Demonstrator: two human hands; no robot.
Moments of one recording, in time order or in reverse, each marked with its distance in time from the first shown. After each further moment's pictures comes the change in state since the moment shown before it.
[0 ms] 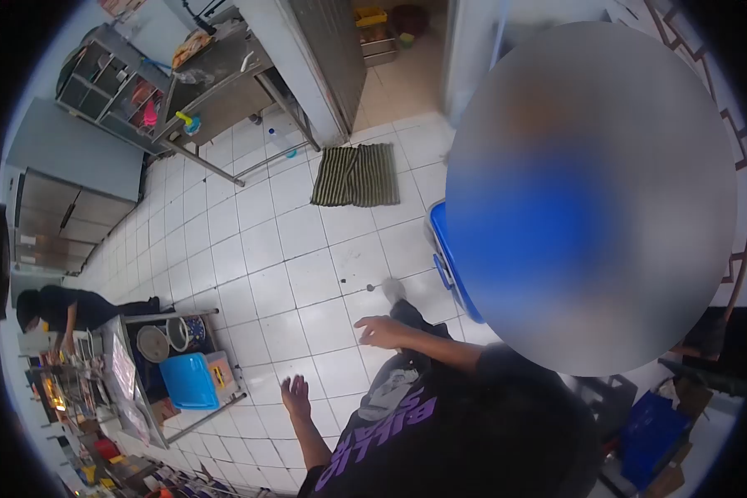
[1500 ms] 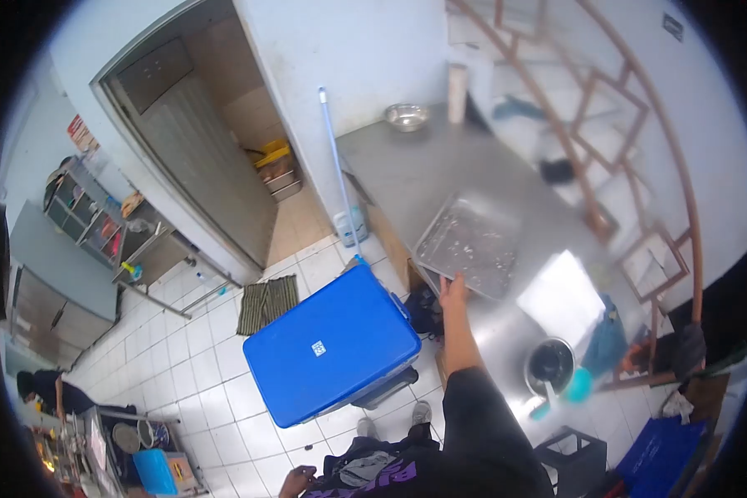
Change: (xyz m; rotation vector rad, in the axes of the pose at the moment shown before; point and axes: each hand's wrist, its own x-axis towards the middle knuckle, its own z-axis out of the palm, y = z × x) left_hand -0.332 -0.255 0.234 1.239 -0.654 0.005; right_hand -0.403 0.263 -0.552 1.701 1.652 -0.592
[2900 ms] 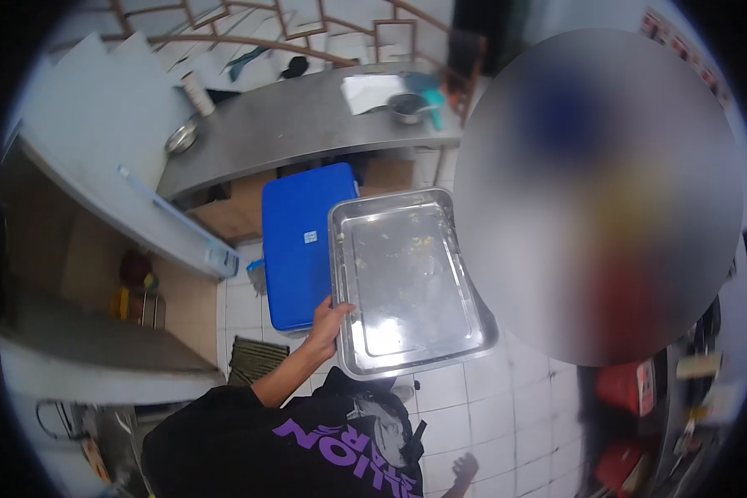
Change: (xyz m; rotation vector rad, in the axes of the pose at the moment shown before) left_hand 0.087 0.223 -0.213 0.386 -1.149 0.326; right_hand -0.815 0.737 -0.438 0.309 1.309 -0.066
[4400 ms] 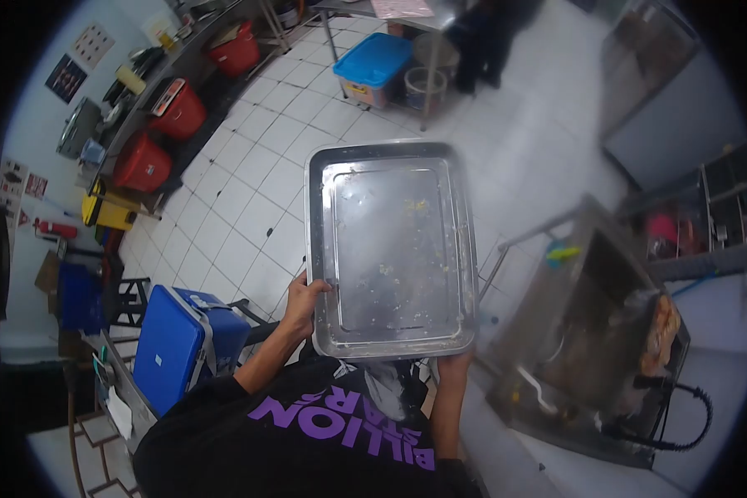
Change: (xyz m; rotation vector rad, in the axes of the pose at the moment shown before) left_hand -0.266 0.000 -0.470 1.356 -1.902 -0.552; right_hand -0.780 0.555 0.501 2.105 1.197 -0.520
